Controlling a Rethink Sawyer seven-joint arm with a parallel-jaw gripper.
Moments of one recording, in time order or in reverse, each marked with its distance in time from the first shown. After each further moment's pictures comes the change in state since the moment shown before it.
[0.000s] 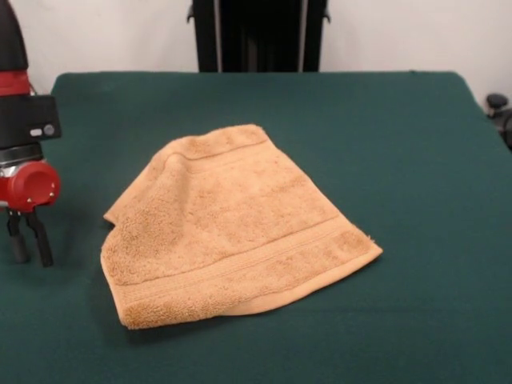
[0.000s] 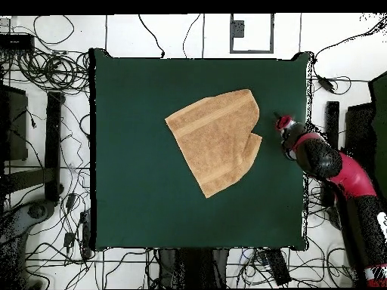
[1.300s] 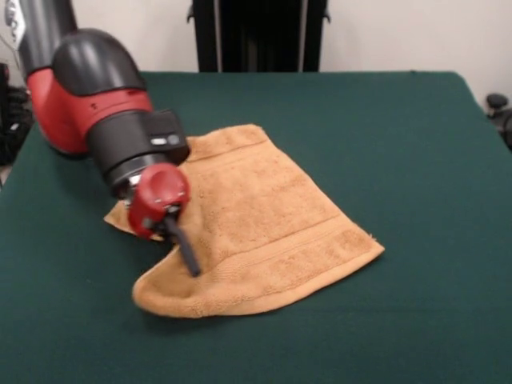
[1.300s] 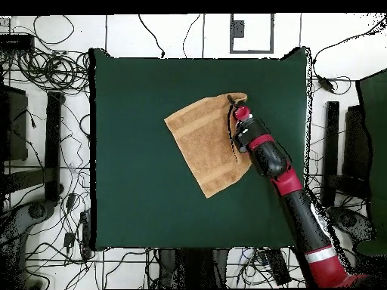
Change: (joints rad) arm -0.138 0.429 0.319 0.167 0.010 -0.238 0.000
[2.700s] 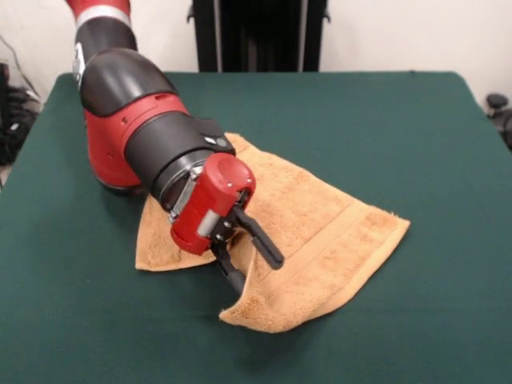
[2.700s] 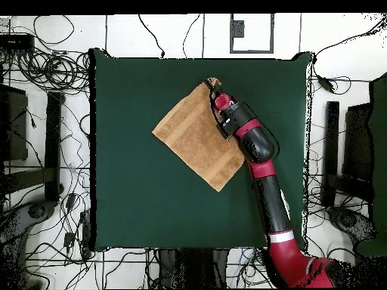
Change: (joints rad) arm -0.011 0.295 0.282 -0.098 -0.072 0.240 -0.527
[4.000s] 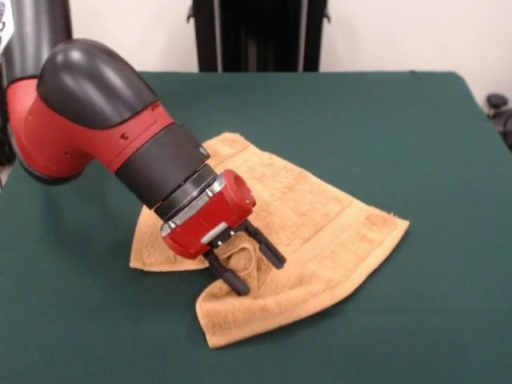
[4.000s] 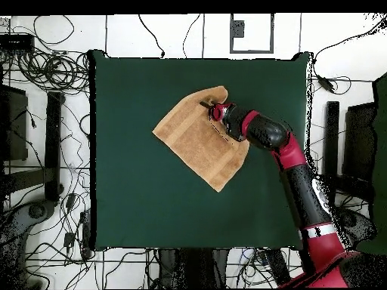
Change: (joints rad) arm 0.197 -0.394 -0.258 -0.113 0.109 0.314 -0.084
